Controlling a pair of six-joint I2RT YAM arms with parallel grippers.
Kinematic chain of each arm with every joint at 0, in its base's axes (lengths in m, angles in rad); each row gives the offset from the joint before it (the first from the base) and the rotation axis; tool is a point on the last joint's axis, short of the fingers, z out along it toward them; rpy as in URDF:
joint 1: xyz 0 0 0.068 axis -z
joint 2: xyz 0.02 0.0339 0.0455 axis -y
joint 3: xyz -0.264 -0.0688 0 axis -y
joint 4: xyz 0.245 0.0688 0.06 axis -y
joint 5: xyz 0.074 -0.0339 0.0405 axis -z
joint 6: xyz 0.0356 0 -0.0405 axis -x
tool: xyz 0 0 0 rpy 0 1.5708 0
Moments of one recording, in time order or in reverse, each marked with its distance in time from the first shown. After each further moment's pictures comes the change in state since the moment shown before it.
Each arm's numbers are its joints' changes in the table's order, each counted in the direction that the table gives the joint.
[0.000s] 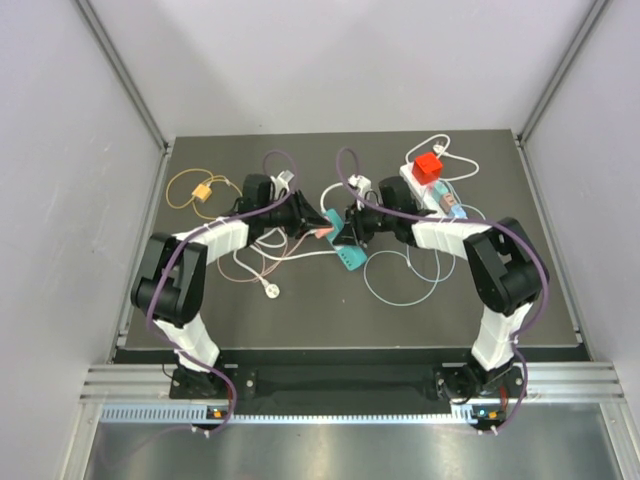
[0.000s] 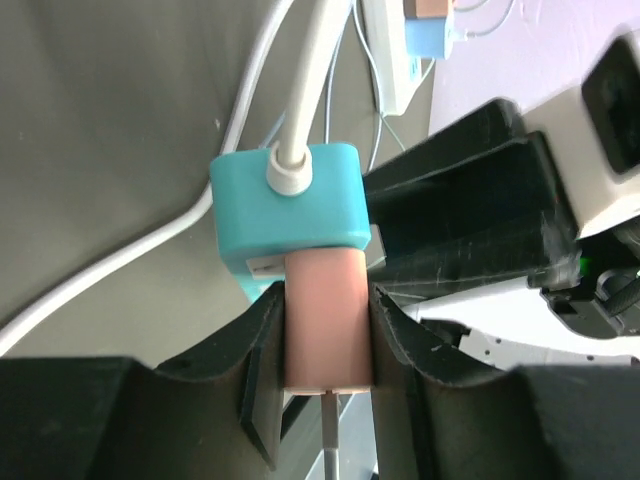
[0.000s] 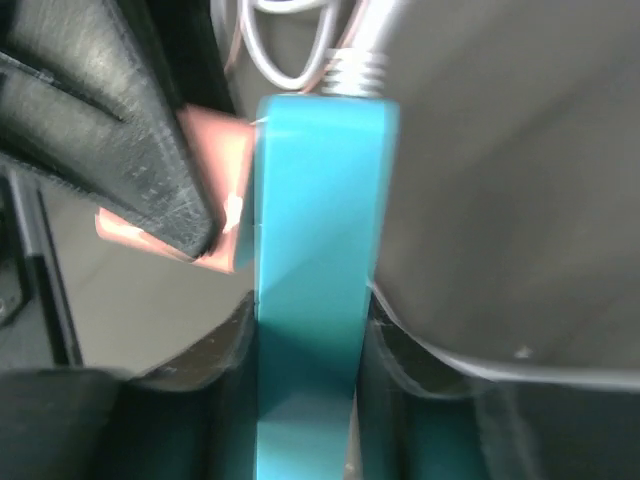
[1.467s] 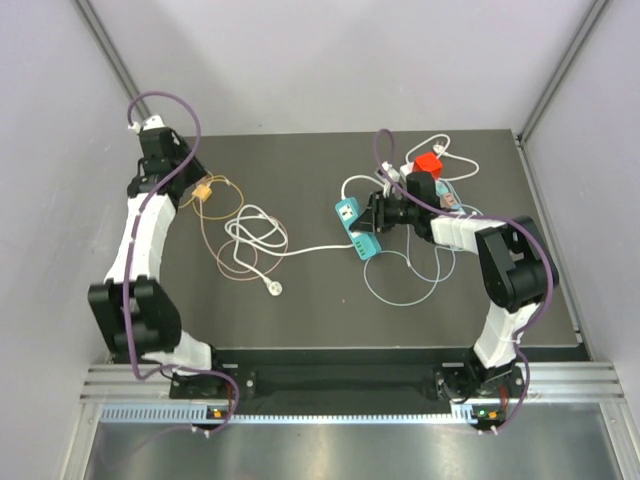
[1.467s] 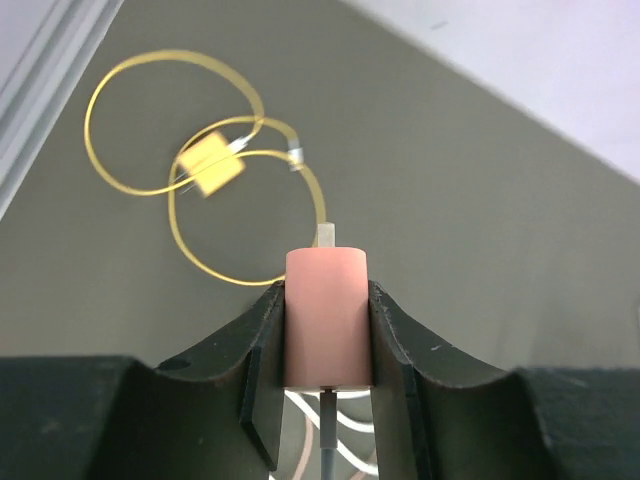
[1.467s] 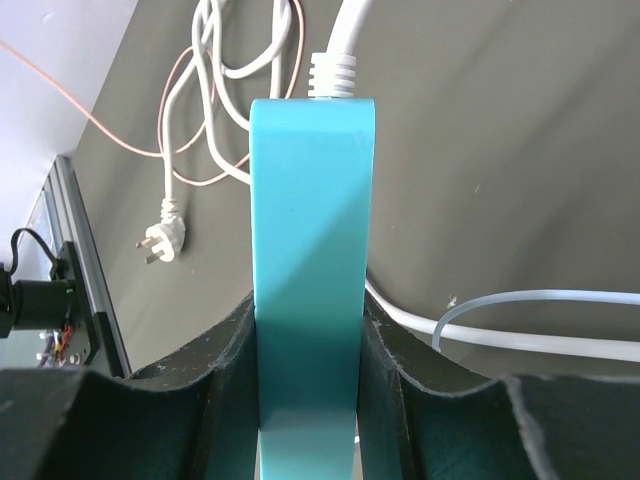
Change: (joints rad) left arm -0.419 0.284 0.382 -0.571 -0.793 -0.491; right arm 0.163 0.006 -0.051 0.116 -0.029 -0.249
